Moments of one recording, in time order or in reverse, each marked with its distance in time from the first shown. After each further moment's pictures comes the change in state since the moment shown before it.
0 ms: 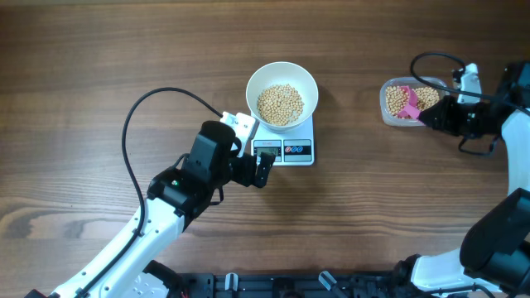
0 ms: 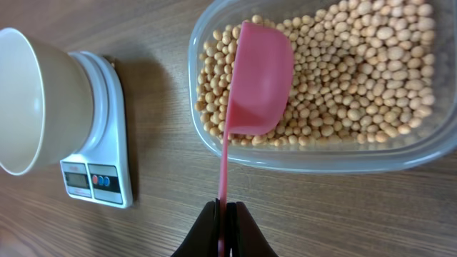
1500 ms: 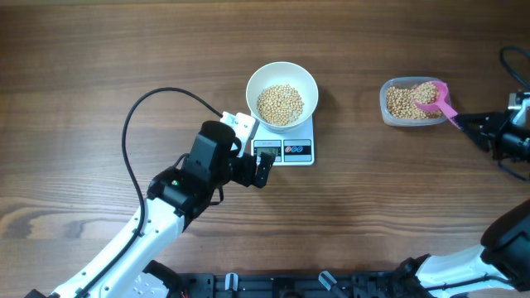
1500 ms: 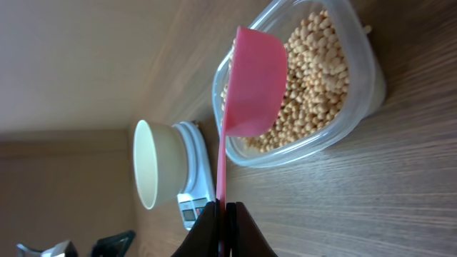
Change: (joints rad) left arm 0.000 0.000 0.000 0.000 0.000 0.000; right arm -0.341 0.095 -0.006 -0.085 -0.446 0.027
